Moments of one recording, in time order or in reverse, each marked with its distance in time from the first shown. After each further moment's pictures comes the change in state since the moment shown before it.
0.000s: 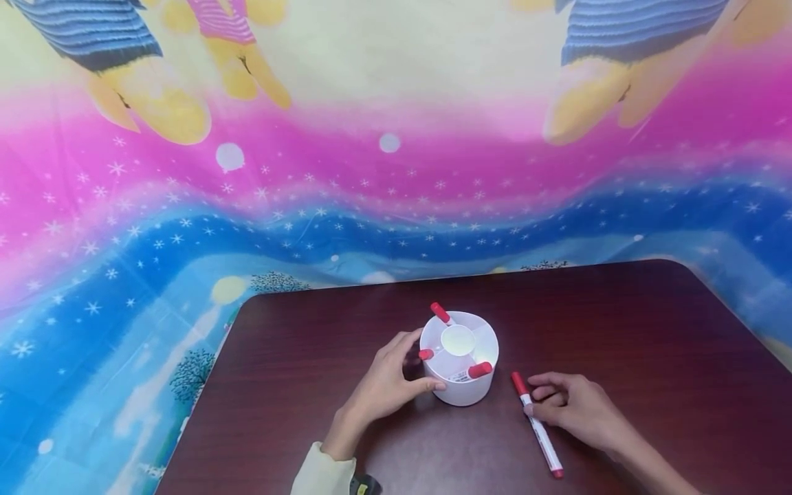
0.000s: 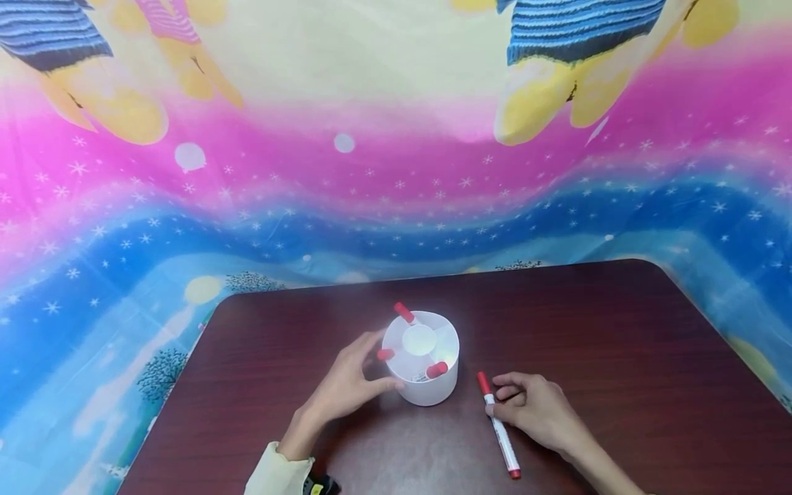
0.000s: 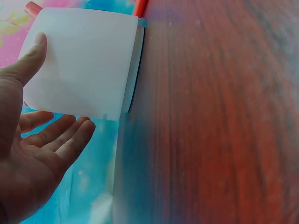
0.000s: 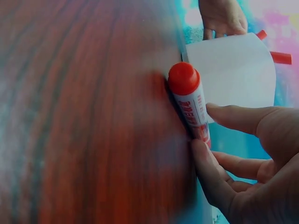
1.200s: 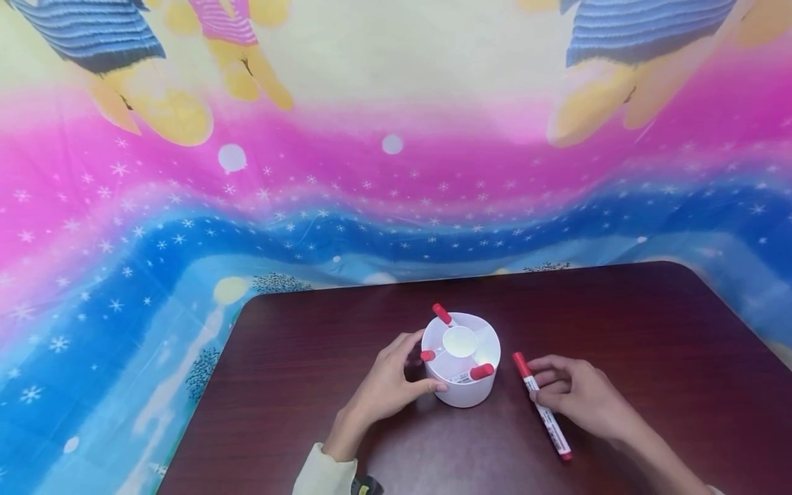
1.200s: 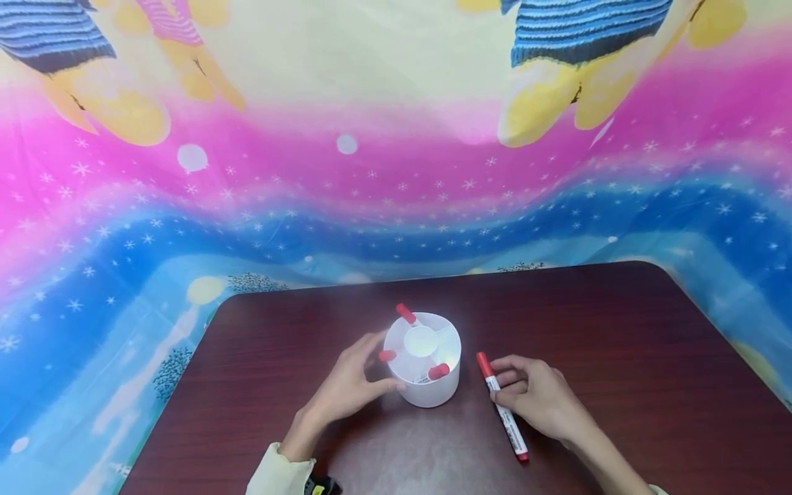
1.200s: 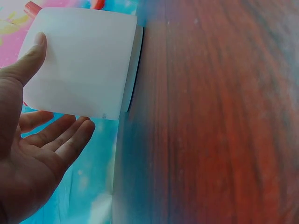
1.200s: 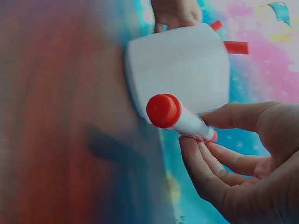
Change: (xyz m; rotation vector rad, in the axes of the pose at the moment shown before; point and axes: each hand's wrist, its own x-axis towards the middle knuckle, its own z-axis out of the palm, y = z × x) left_hand 0.001 0.000 -0.001 -0.003 -0.005 -0.019; right_hand 0.006 -0.020 -0.016 0.060 -0.028 -0.067
